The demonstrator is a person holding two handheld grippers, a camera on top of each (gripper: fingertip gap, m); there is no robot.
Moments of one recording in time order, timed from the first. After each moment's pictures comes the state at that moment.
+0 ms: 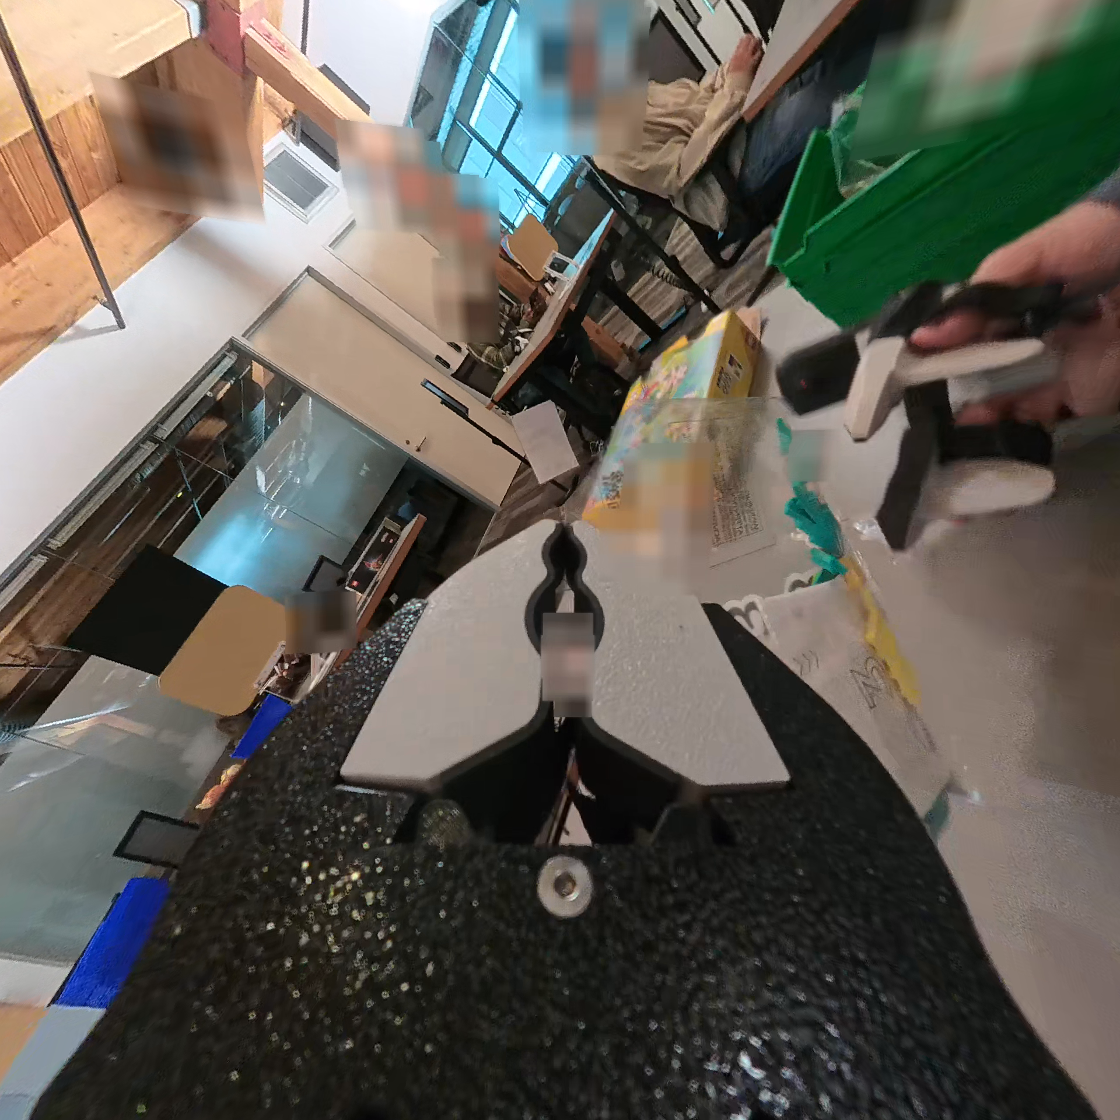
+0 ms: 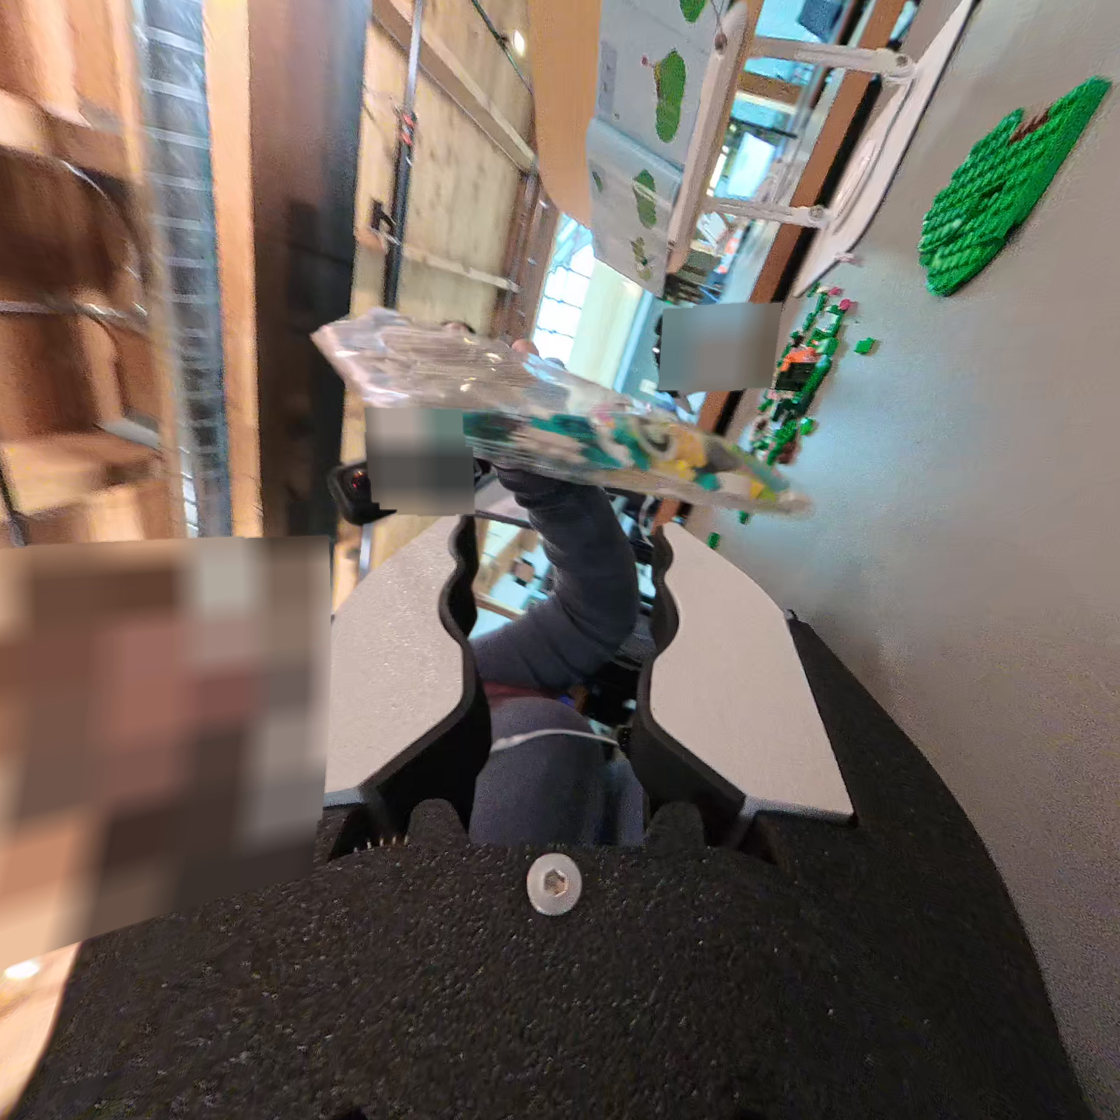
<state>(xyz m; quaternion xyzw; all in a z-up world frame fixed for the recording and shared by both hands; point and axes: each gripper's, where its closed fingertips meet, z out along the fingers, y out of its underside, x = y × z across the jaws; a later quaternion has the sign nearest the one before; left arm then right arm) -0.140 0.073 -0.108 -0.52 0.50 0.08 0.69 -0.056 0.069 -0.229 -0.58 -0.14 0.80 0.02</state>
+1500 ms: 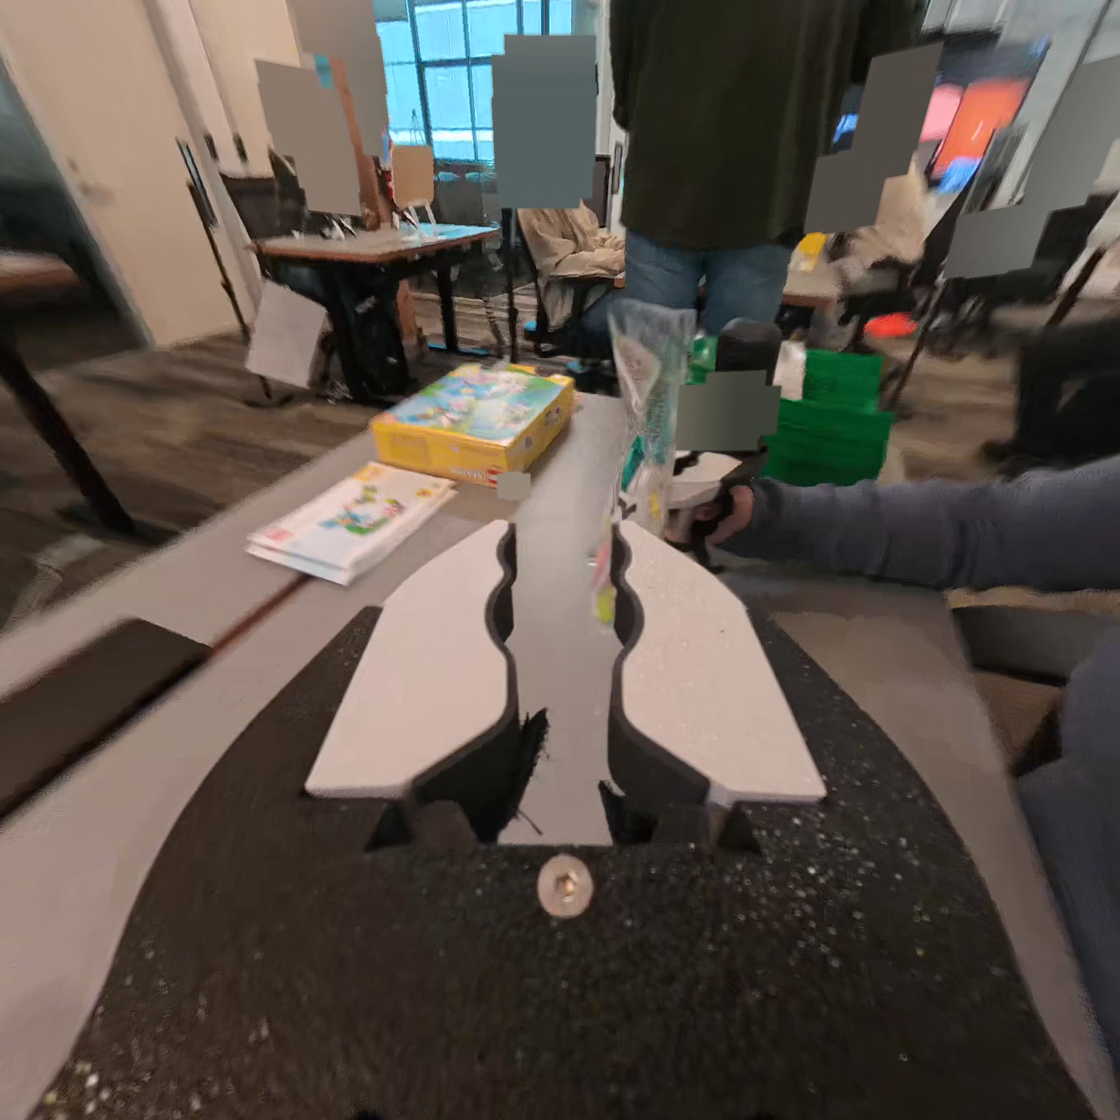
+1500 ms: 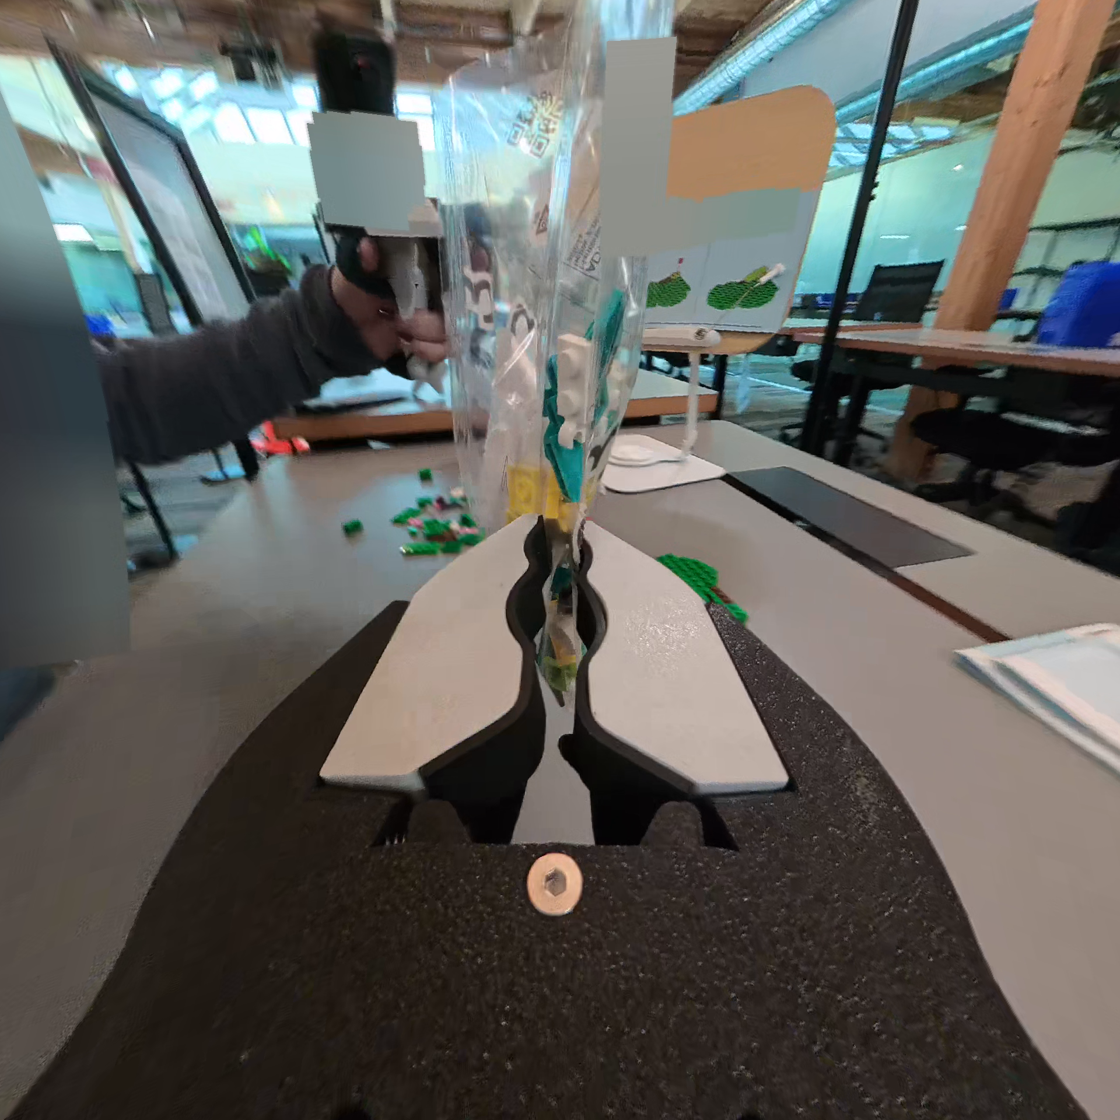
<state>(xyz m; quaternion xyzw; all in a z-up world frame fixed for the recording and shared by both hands) -0.226 0.032 -0.121 -0.67 0.32 -0.30 0.60 -0.082 0.077 -0.209 -0.47 -0.49 0.53 0.51</state>
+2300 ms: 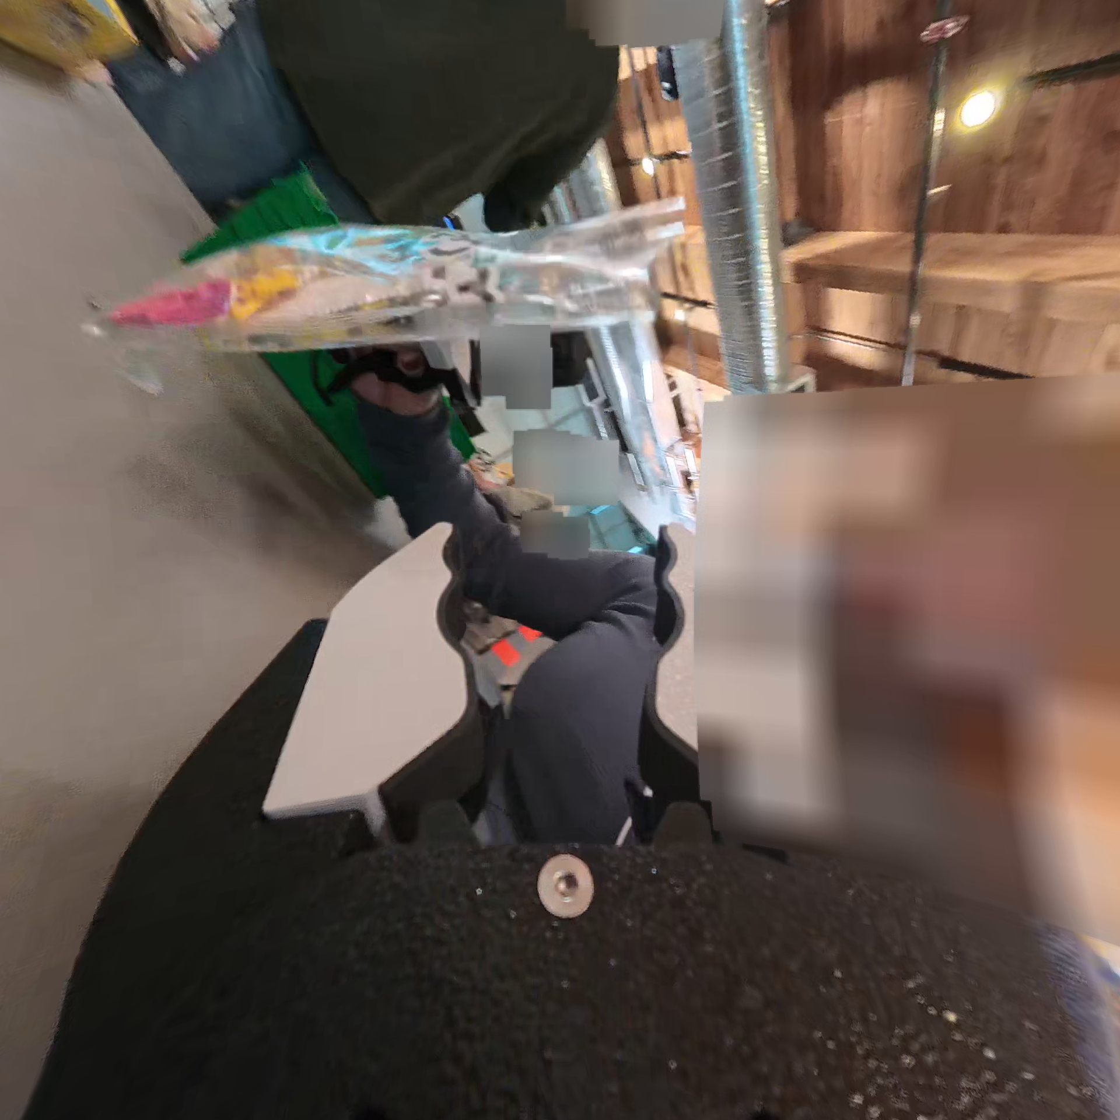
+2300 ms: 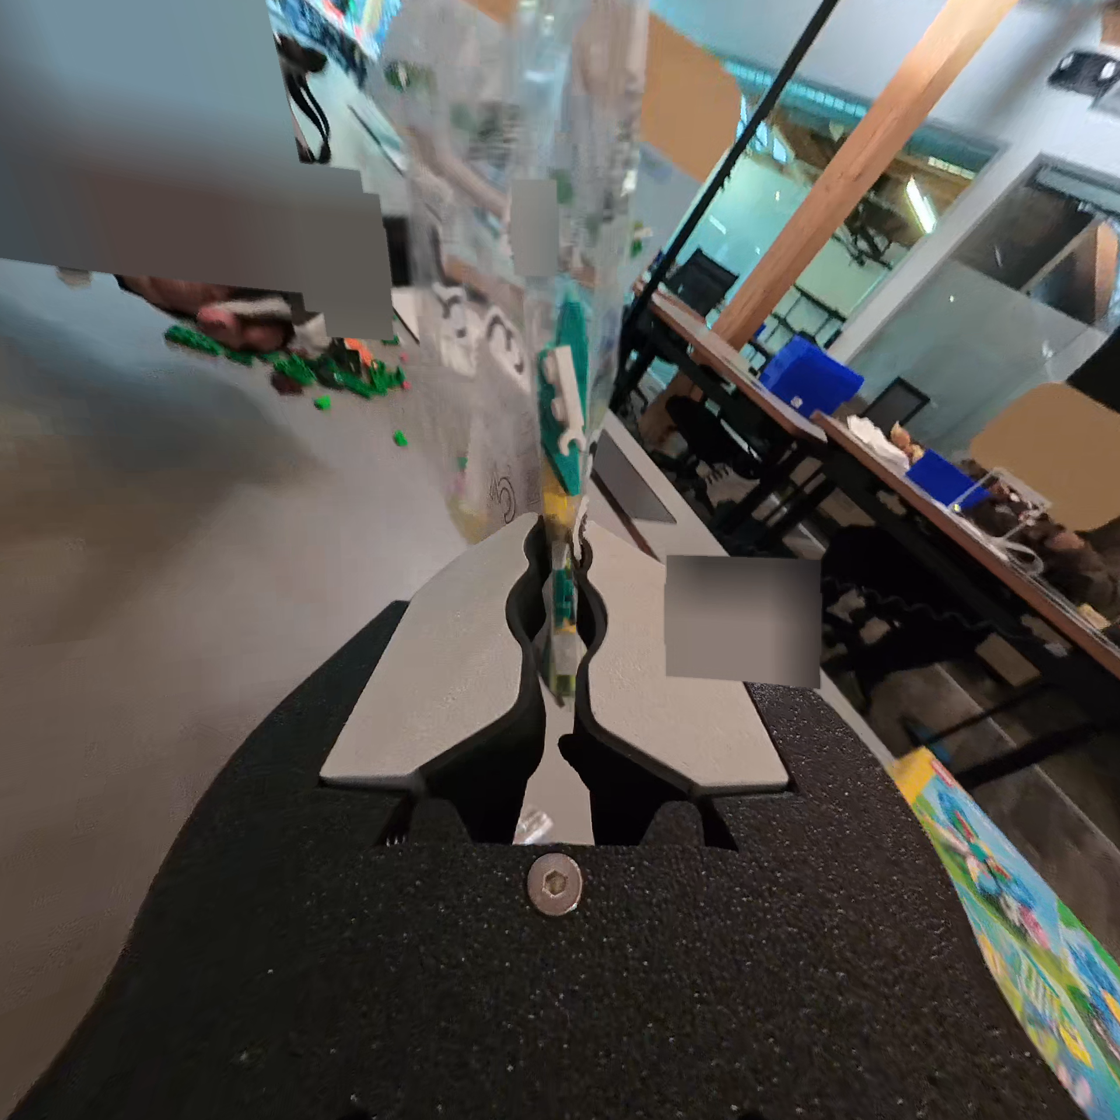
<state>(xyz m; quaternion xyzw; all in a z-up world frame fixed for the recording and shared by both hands) -0.173 -0.002 -0.205 -0.58 0.10 -0.77 0.22 -0.034 0.102 -0.203 -0.45 -0.58 0.25 0.63</state>
